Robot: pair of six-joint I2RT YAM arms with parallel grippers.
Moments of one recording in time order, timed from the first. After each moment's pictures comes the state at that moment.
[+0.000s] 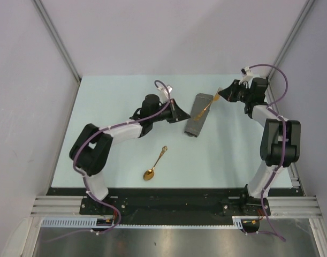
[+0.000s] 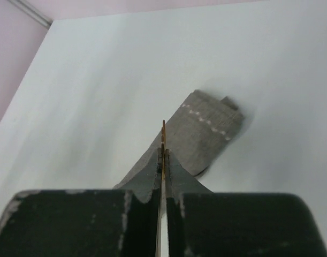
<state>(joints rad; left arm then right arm) -0.60 1.76 1.09 0.44 0.51 -0.82 -0.08 1.81 1.19 0.31 -0.70 0.32</state>
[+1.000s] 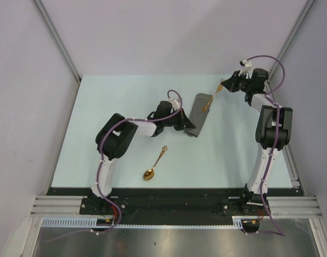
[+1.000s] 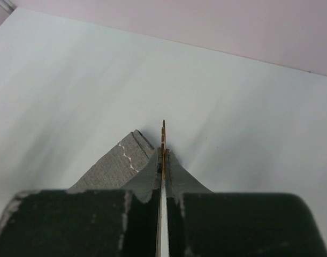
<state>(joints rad) -0.63 2.17 1.27 0.46 0.55 -0.86 -0.13 2.17 1.59 0.28 -0.76 0.09</state>
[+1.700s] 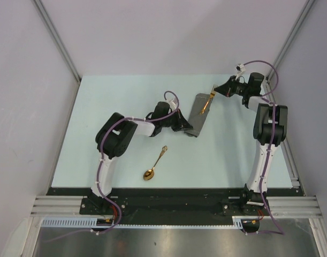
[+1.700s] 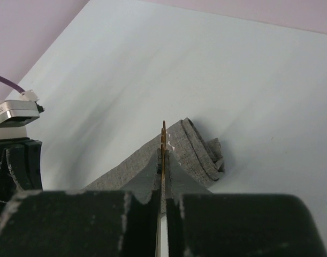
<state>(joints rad) -0.60 2.19 1.26 0.47 0.55 -0.91 -0.13 2.29 1.62 0.39 -1.05 0.23</state>
